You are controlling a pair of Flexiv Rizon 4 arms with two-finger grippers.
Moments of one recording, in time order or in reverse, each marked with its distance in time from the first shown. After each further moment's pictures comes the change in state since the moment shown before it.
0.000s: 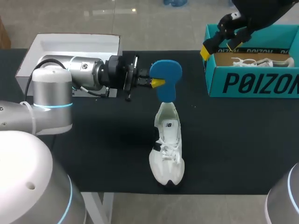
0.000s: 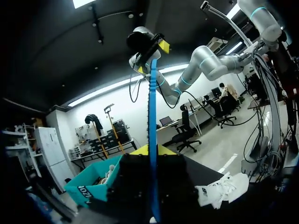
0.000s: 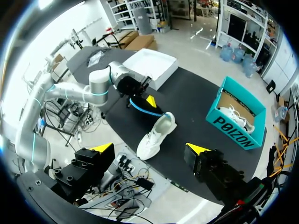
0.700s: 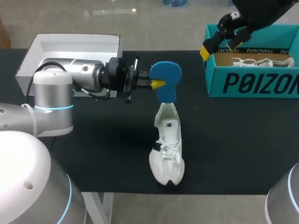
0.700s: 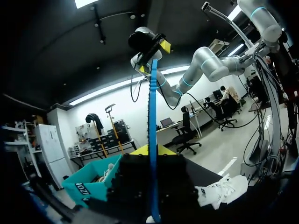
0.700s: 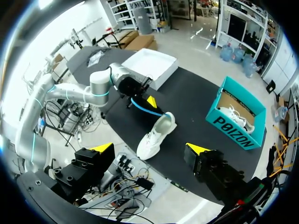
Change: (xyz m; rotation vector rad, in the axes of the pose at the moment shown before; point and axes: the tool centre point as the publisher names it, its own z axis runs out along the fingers) left arm -0.001 0.006 -0.001 0.005 -0.015 -0.059; right arm 0.001 0.001 0.000 0.001 -0.001 -0.001
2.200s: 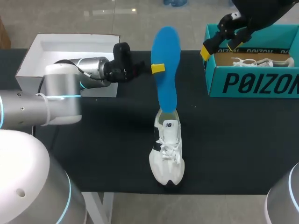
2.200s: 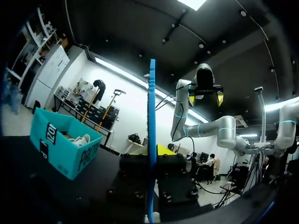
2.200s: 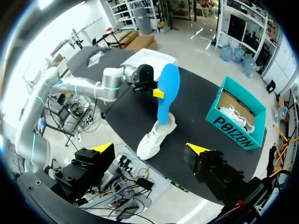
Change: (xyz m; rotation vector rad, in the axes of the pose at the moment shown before) left arm -0.046 0.012 -0.008 0.184 0.018 -0.752; right arm 0.000 -0.001 0.000 -0.001 0.001 0.000
